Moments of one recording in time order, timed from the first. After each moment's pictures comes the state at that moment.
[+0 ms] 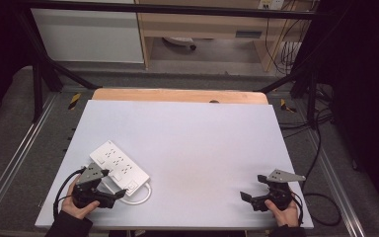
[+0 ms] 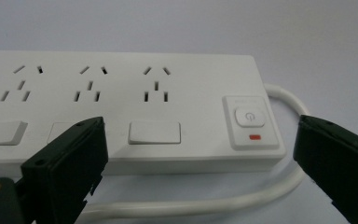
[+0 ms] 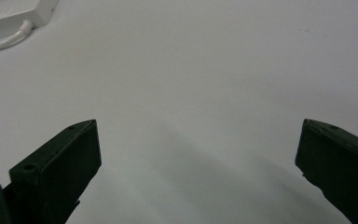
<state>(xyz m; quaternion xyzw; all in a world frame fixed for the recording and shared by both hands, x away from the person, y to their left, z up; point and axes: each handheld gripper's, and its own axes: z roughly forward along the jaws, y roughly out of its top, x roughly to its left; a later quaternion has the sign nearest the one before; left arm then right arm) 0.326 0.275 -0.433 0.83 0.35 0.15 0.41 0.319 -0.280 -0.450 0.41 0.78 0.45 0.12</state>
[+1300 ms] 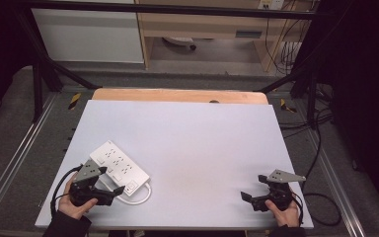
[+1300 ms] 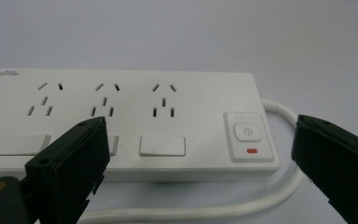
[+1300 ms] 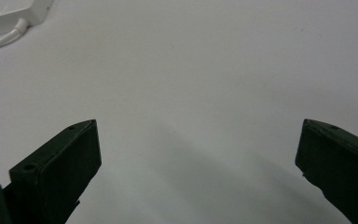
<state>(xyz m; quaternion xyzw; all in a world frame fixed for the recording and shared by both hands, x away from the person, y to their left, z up) 0.324 0.276 -0.418 0.82 0.36 0.16 0.41 0.318 -0.280 -0.450 0.42 0.78 0.45 0.12</state>
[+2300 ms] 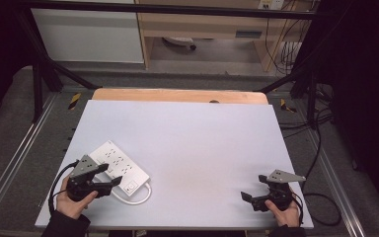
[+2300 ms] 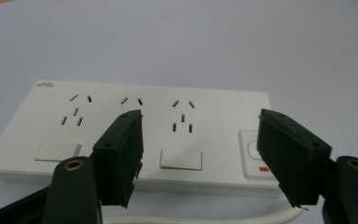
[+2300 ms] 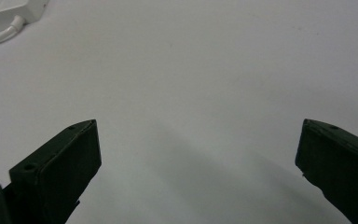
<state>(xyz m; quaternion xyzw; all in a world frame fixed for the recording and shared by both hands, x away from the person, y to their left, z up) 0.328 0.277 -0.403 0.81 0.38 0.19 0.41 0.318 -0.280 -0.450 0.42 0.79 0.44 0.13</state>
